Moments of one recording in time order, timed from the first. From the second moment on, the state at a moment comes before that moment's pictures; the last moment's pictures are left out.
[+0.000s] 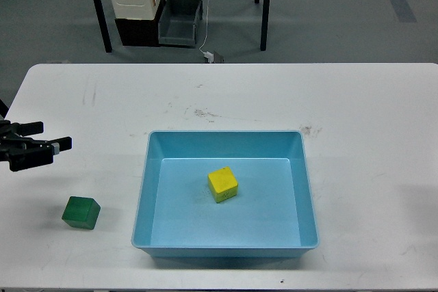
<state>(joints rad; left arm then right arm) -0.13 1.17 -1.00 -1.54 1.86 -0.26 -0.49 -0.35 -0.32 1.61 1.72 -0.90 0.09 0.22</state>
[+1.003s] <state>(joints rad) -0.13 1.11 -0.73 -1.46 2.11 -0.18 -0.49 -0.37 -0.31 1.61 1.72 -0.90 0.09 0.23</state>
